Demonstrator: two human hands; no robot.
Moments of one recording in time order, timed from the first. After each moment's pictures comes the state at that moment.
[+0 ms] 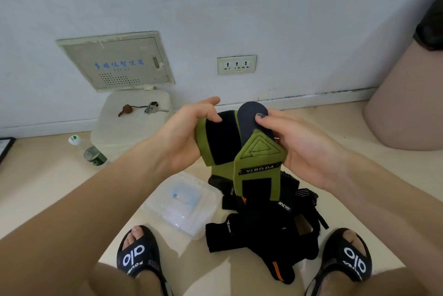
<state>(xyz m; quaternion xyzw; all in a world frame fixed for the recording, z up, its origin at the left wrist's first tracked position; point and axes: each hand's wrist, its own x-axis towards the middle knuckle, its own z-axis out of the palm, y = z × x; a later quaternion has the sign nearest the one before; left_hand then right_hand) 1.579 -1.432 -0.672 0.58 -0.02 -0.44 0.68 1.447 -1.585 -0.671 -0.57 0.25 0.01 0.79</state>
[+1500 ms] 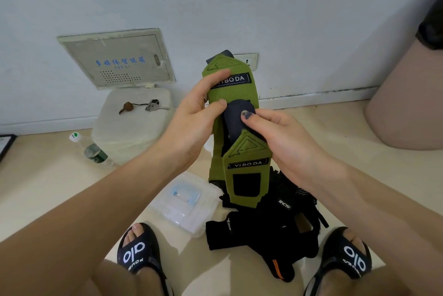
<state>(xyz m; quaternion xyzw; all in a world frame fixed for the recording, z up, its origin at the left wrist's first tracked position) 1.568 -1.438 -0.676 0.65 -0.24 -0.24 0.68 1.460 -1.569 -0.690 -0.61 0.24 -0.05 0.76</state>
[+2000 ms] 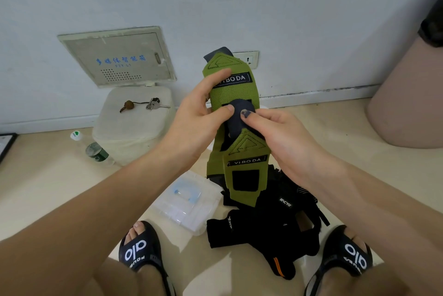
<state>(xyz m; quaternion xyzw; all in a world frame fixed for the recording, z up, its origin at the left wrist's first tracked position) 1.564 -1.436 -0.677 0.66 -0.26 -0.23 0.67 1.463 -1.568 -0.693 -0.63 0.25 -0.05 0.73</state>
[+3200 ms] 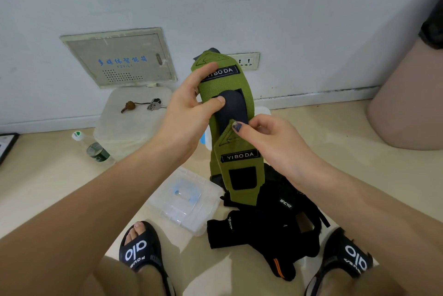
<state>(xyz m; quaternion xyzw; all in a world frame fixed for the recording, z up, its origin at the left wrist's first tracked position) 1.578 -1.437 -0.677 0.64 -0.21 -0.19 0.71 1.459 -1.559 -0.690 -0.78 0.26 -0.05 0.57</state>
